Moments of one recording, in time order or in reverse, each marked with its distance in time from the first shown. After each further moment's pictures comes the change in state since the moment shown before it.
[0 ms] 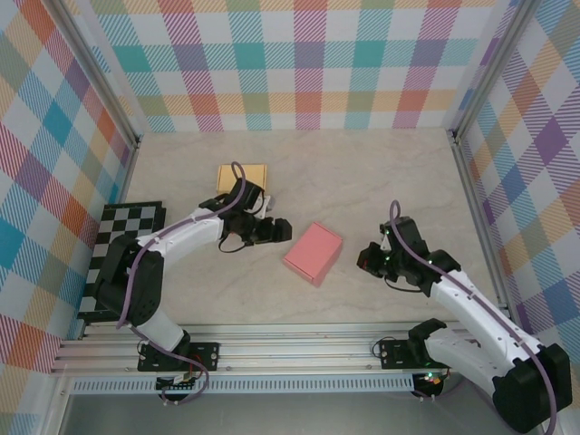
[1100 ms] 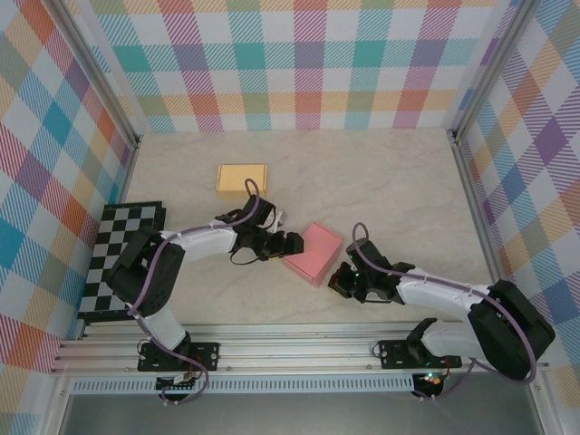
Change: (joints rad) left arm -0.090 0.096 -0.116 0.256 0.097 -0.128; right arm 0.255 0.324 -0.194 0.494 -0.039 0.386
